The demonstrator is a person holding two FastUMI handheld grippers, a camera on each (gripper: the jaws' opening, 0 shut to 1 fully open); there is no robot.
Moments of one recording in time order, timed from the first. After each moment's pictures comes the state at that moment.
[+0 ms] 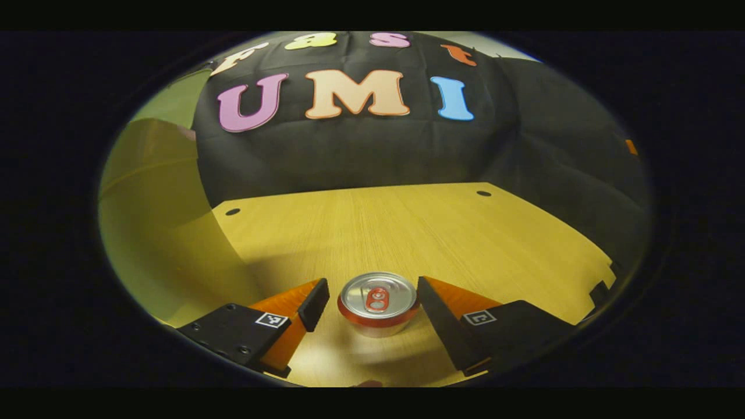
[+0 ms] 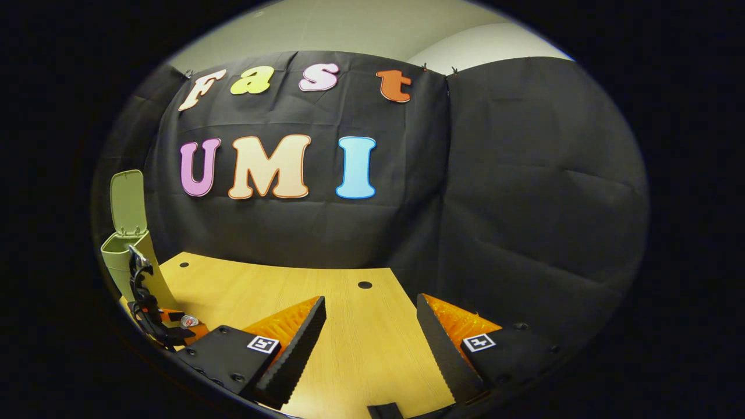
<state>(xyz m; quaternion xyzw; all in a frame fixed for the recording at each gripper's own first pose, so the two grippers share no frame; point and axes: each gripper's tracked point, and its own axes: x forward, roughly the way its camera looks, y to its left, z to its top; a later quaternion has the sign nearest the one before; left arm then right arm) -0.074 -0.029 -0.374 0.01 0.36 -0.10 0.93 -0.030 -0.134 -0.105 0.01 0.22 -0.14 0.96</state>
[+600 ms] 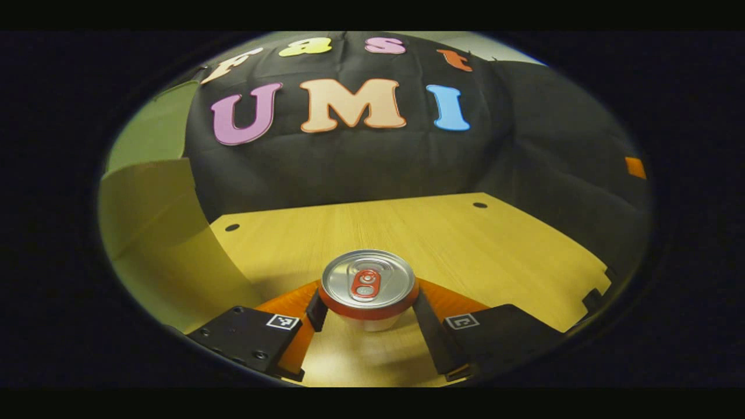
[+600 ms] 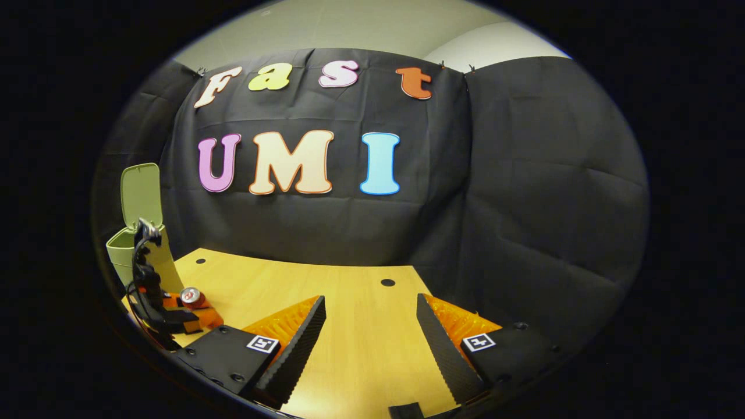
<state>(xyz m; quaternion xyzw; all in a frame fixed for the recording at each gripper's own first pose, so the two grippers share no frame) -0.034 -0.032 -0.300 0.01 0.31 -0.11 0.94 -0.011 -0.091 -0.118 0.01 0.22 -0.09 0.97</state>
